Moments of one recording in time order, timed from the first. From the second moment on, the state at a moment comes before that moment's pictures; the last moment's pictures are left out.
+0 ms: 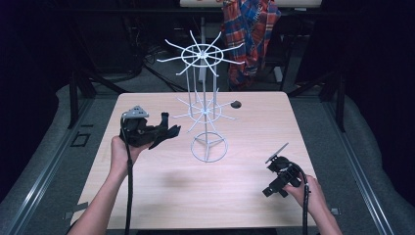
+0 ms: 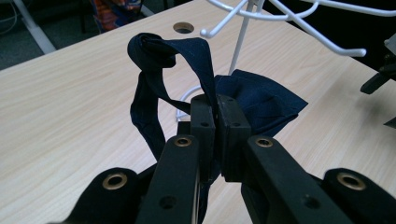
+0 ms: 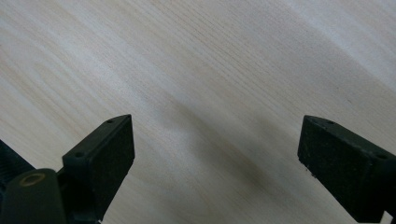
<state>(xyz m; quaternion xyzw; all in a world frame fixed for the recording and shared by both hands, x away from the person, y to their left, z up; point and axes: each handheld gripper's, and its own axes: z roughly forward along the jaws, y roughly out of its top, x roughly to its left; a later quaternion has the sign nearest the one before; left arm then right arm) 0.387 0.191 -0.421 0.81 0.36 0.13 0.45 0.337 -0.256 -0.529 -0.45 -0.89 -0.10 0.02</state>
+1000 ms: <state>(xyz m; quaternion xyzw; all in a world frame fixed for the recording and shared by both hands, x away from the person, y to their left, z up) 0.398 0.157 -0.419 0.83 0.32 0.14 0.43 0.337 -0.257 -0.528 -0.46 -0.88 -0.10 0.02</state>
